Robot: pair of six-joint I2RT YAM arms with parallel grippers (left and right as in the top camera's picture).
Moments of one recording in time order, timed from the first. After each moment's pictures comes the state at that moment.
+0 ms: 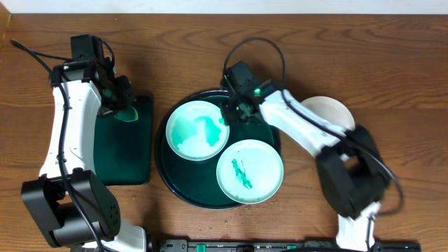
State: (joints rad) left arm 0.18 1.71 1.46 -1.04 0.05 -0.22; right arm 0.62 2.01 1.50 -0.62 -0.14 0.30
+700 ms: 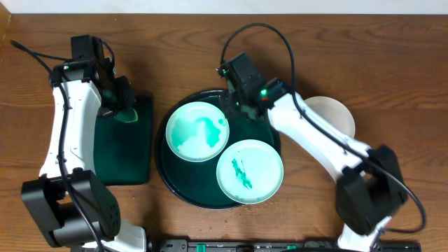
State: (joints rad) left arm 0.18 1.71 1.46 -1.05 0.04 -0.22; right arm 0.63 1.92 1.52 -0.64 -0.10 0.28
